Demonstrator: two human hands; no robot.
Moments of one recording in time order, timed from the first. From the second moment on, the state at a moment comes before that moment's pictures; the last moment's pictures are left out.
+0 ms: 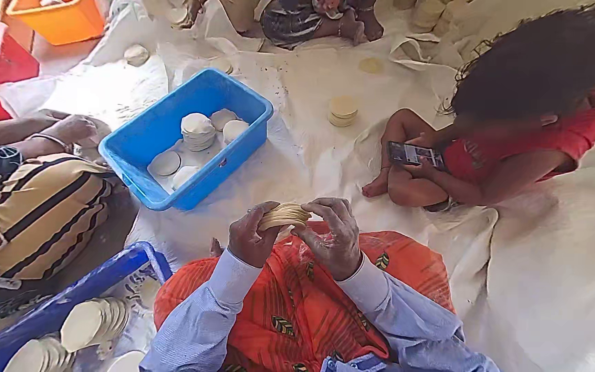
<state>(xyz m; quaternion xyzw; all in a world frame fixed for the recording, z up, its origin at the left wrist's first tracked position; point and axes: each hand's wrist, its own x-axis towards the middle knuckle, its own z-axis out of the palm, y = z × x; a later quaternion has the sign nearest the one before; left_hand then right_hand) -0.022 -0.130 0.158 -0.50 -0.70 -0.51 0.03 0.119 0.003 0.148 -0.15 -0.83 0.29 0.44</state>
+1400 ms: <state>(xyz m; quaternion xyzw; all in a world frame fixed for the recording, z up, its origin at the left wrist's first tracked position) -0.079 -0.068 0.121 0.16 -0.47 -0.67 -0.55 0.082 0.124 0.138 -0.34 -0.68 0.61 0.21</state>
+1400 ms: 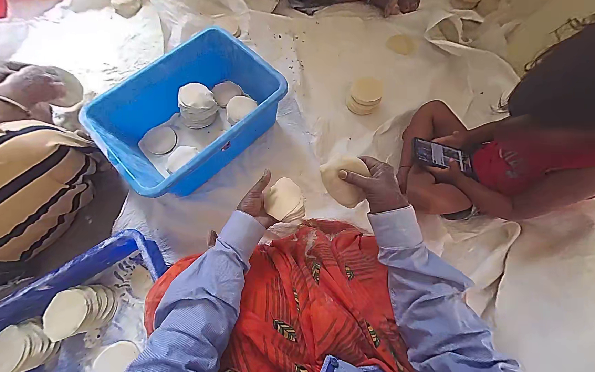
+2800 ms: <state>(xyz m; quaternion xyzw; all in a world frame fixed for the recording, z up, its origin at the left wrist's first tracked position) -0.130 -0.061 0.122 -0.10 -0.50 -0.77 -0.39 0.047 0.125 0.077 -0.41 -0.84 0.35 -0.01</state>
